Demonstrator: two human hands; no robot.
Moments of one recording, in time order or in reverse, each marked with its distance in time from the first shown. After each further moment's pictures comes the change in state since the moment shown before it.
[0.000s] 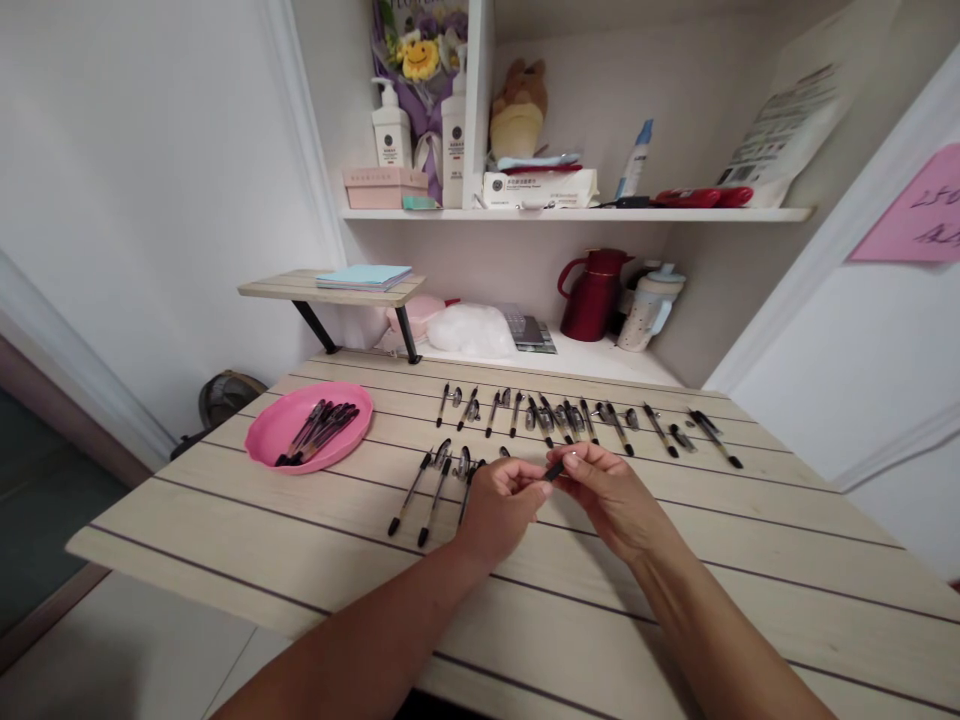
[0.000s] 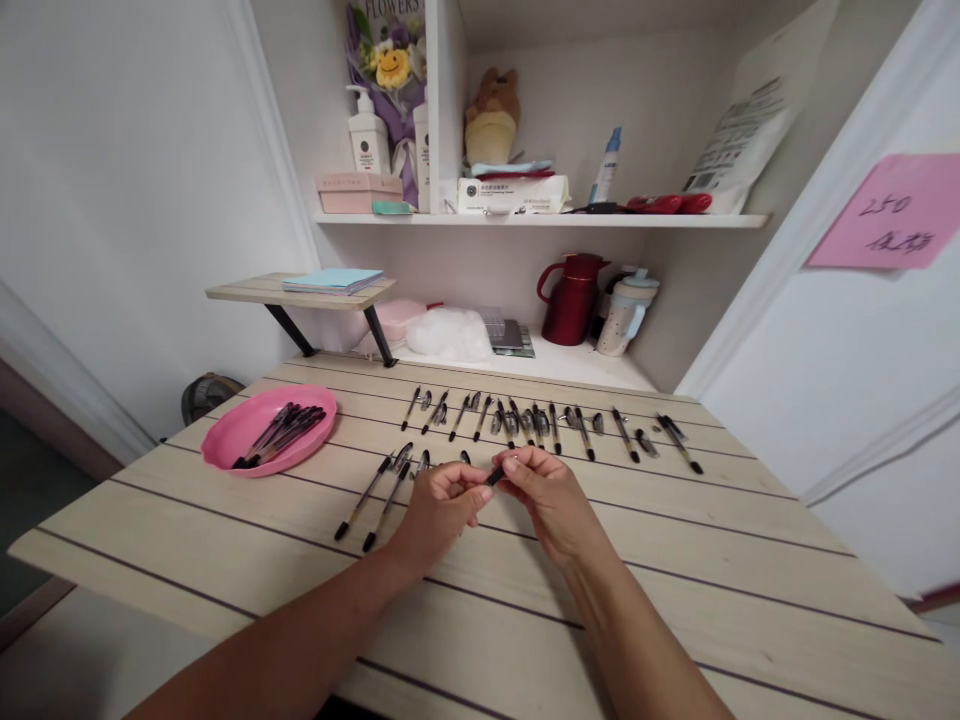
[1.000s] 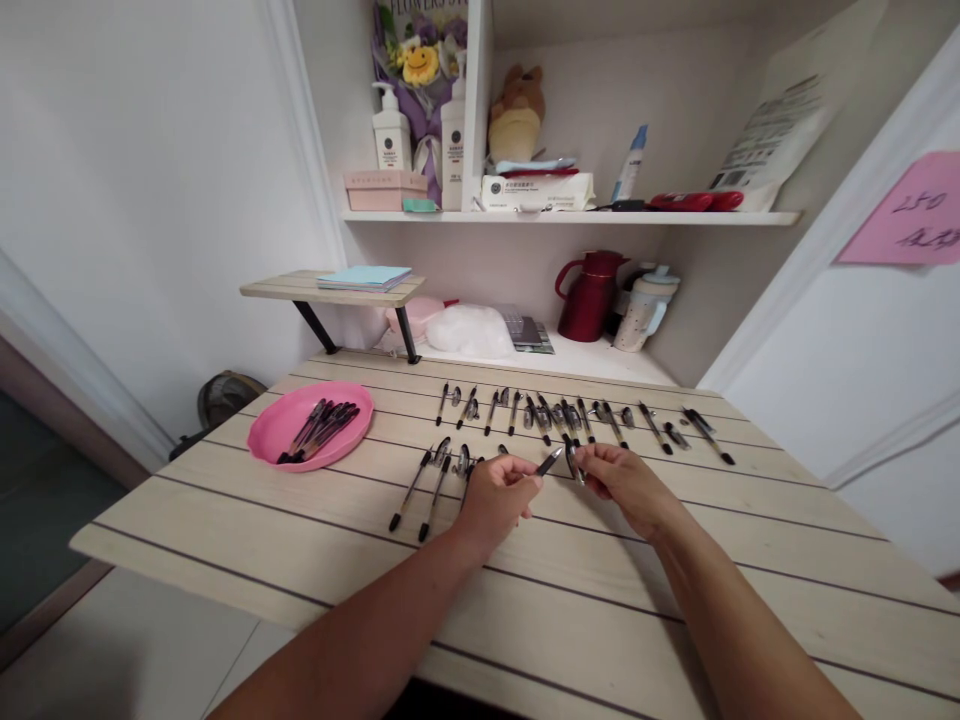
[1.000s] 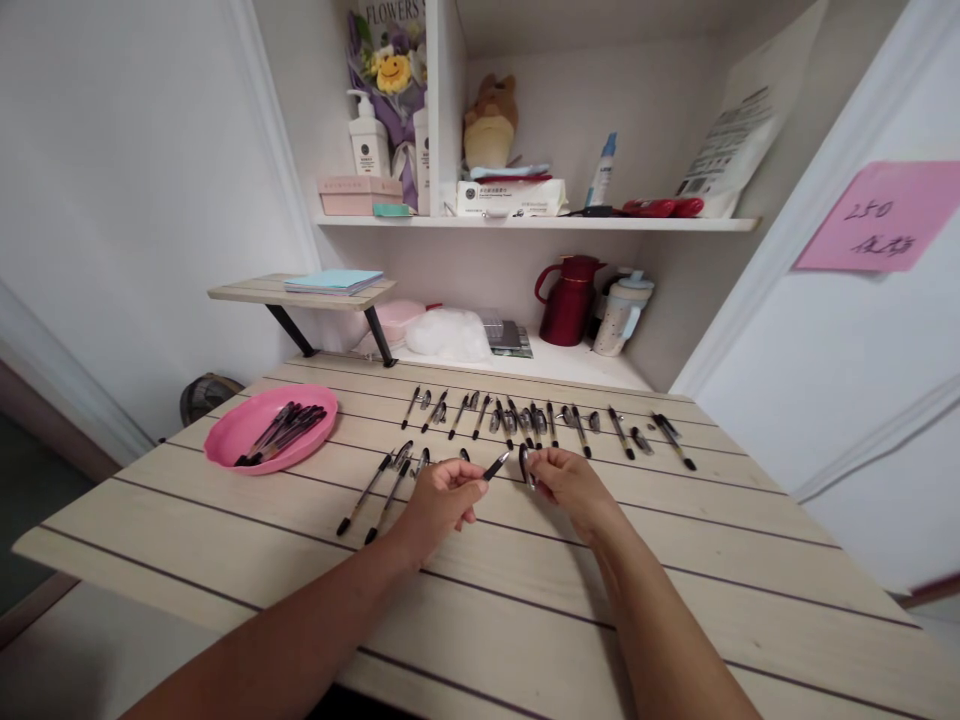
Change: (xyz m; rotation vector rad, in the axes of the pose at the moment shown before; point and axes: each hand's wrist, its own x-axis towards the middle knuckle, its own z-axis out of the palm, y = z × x) left_hand 0.001 0.006 -0.001 0.054 0.030 -0.205; right_hand 0.020 0.001 -0.043 -0.717 0.113 0.075
